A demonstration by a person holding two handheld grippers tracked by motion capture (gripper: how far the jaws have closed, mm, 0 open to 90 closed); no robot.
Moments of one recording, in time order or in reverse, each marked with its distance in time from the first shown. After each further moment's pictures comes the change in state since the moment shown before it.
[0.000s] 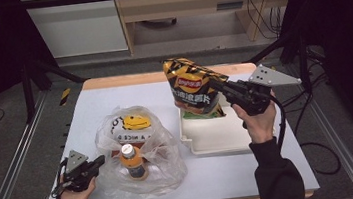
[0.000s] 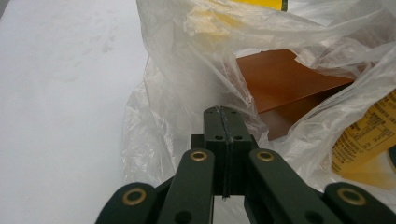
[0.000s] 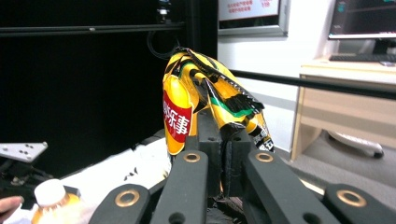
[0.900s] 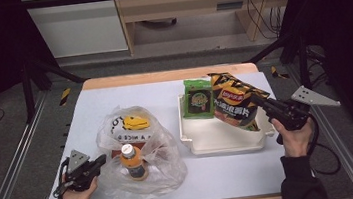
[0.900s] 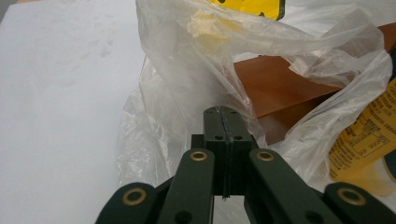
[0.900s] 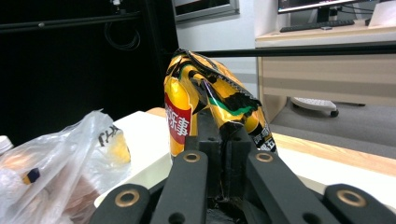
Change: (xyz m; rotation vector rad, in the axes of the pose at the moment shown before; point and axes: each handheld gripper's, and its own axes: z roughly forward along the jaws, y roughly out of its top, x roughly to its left) left arm -0.004 0.002 0.002 -0.011 0.006 0.003; right arm -0.063 -0.068 -0.078 0.028 -0.140 0.104
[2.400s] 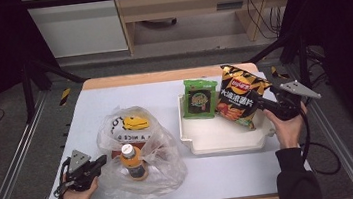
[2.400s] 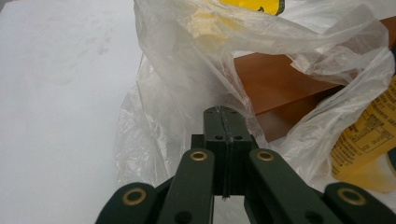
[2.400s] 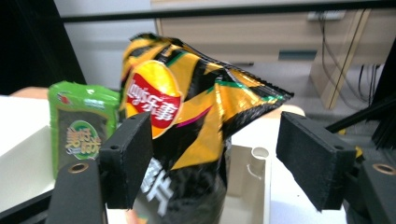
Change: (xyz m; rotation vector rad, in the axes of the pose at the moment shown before) left arm 0.000 -0.001 0.002 0.011 -0.003 0.009; right arm -0.042 -0.027 0.034 0.127 -0.436 0.019
